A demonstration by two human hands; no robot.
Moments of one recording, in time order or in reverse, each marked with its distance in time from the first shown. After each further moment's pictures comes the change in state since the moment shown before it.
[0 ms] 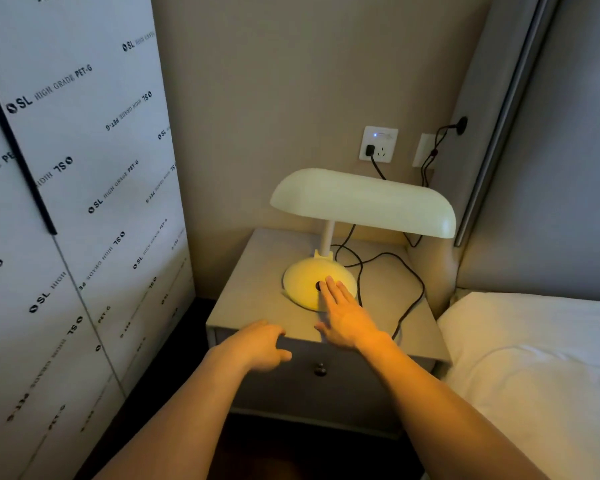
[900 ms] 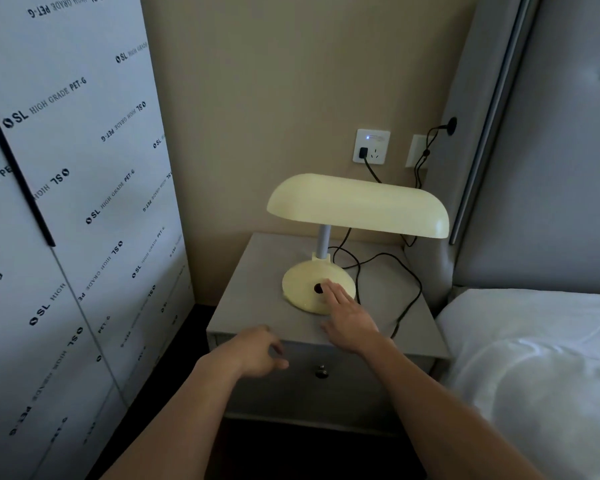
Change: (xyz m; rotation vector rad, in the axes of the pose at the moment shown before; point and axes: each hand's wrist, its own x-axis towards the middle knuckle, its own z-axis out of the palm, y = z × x) left_hand -0.001 -0.014 -0.001 -0.004 -0.010 0.028; right_hand -0.006 0.004 -0.001 0.041 0.083 0.025
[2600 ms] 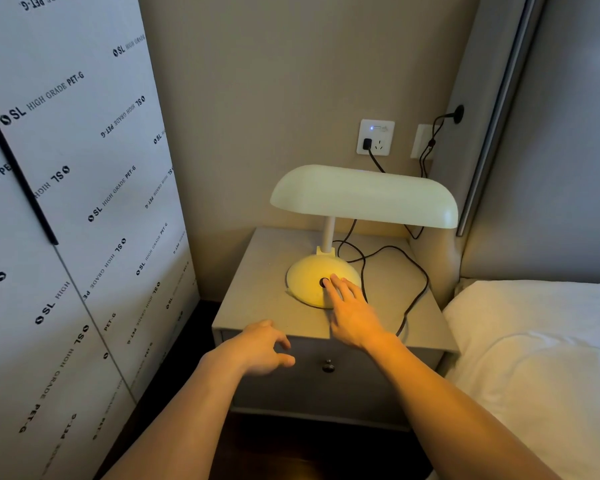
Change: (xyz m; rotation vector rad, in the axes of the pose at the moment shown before) left_hand -0.015 0.005 -0.004 -0.075 -0.037 0.010; right_hand 0.003 0.000 0.011 -0.019 0.048 0.000
